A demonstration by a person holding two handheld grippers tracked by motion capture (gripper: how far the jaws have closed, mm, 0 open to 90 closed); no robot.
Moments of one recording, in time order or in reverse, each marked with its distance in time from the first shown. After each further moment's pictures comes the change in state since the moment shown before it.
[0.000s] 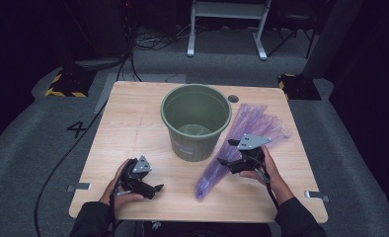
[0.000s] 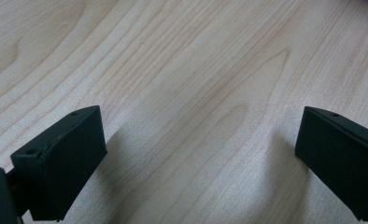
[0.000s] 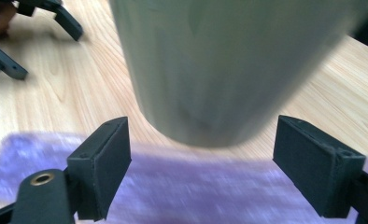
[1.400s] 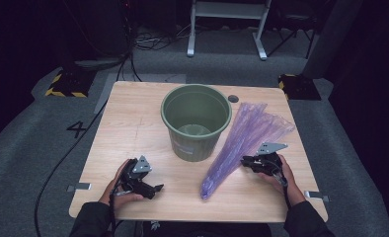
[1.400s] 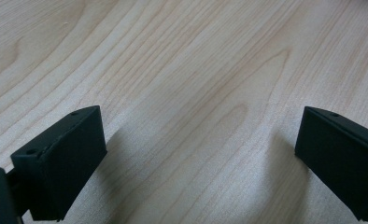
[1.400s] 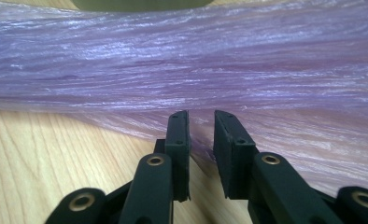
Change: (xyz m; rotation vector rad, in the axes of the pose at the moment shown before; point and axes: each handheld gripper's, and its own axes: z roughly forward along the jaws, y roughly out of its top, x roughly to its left) left arm 0.000 0.000 0.000 -0.001 0.000 -0.002; right arm -0.042 -0.082 -0.014 0.147 -0.017 0.140
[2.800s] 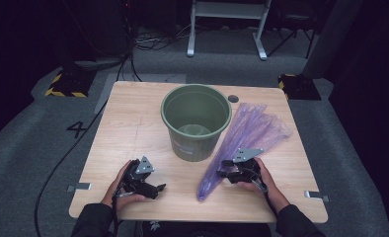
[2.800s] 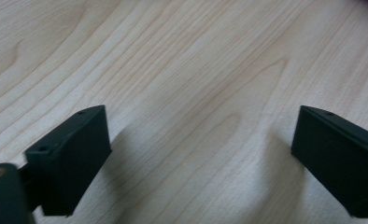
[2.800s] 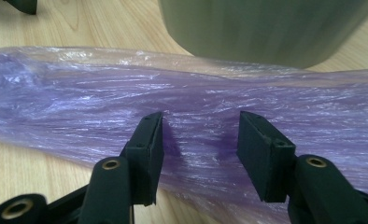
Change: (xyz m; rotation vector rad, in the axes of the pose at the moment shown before) left arm -0.010 0.005 0.002 -0.009 0.024 -0.013; right arm 0.063 0.033 0.036 -0.011 0.128 -0.089
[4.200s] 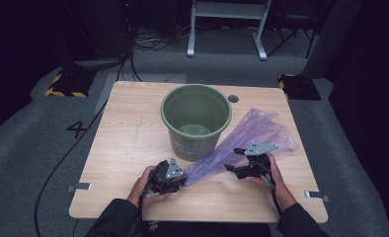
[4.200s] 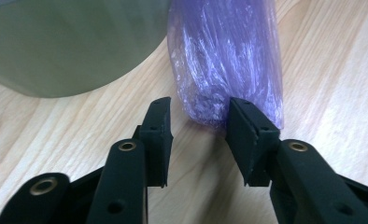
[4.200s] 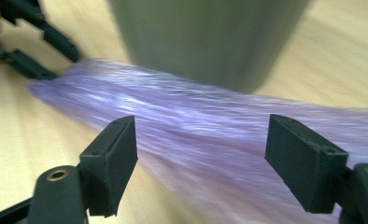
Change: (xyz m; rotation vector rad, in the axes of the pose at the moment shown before) left arm -0.045 0.046 0.031 -0.002 0.001 0.160; right arm -0.014 0.008 -0.037 -0.115 -0.116 0.033
